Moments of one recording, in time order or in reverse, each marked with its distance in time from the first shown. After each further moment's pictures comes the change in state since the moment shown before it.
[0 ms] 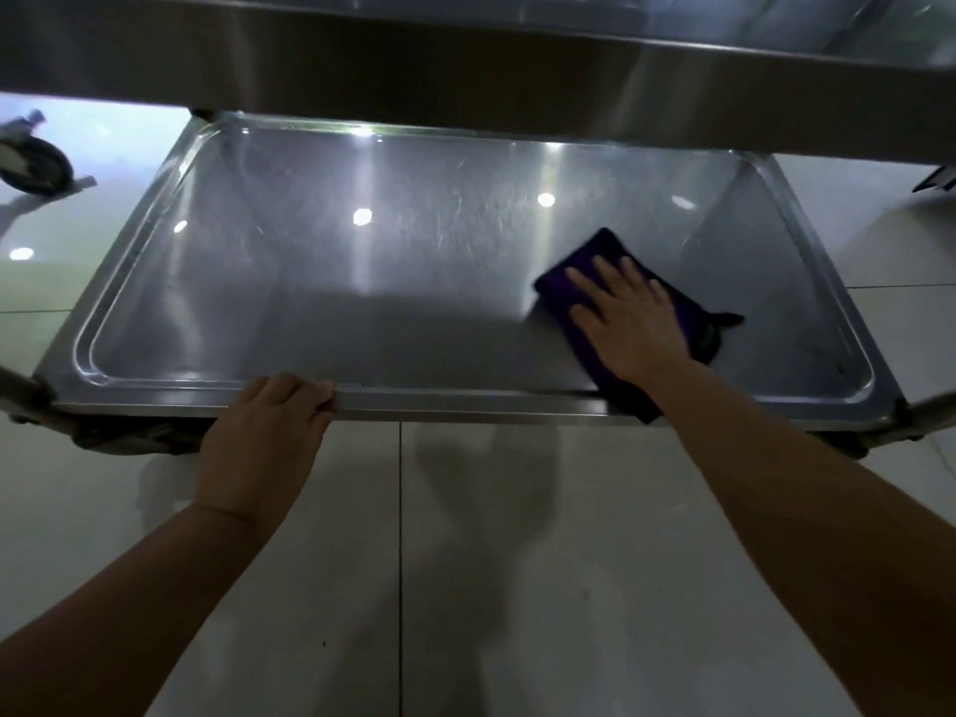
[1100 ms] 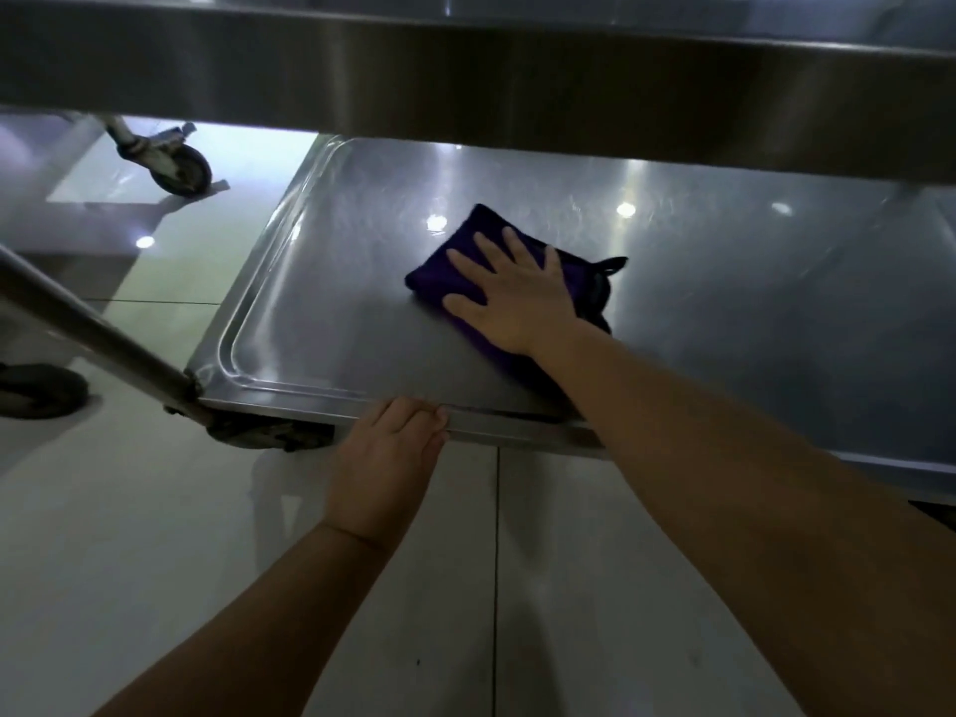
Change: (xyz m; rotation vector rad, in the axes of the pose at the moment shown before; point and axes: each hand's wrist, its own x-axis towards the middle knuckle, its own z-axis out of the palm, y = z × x) left_hand -0.002 -0.019 0.016 -0.033 0.107 0.059; right_hand 0.085 -0.215 0.010 0.003 -0.038 -0.391
